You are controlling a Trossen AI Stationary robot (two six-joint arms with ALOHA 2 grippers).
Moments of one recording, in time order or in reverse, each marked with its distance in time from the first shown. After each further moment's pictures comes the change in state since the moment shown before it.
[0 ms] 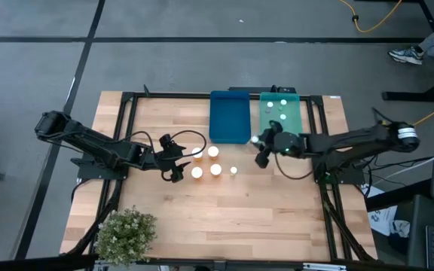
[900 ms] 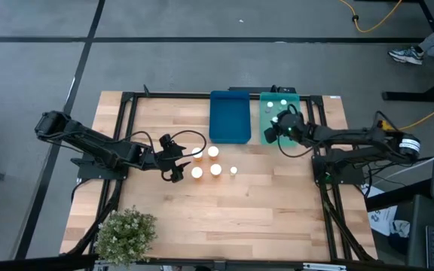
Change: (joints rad) left arm 0.000 0.000 0.000 0.000 0.000 0.003; right arm -0.448 -0.004 -0.213 0.100 0.019 0.108
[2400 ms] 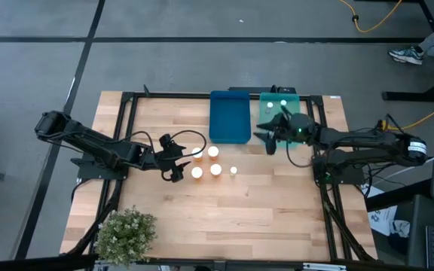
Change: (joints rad) left arm 0.000 0.000 0.000 0.000 -0.006 0.000; right arm 0.124 -0.129 0.048 0.184 -0.491 -0.105
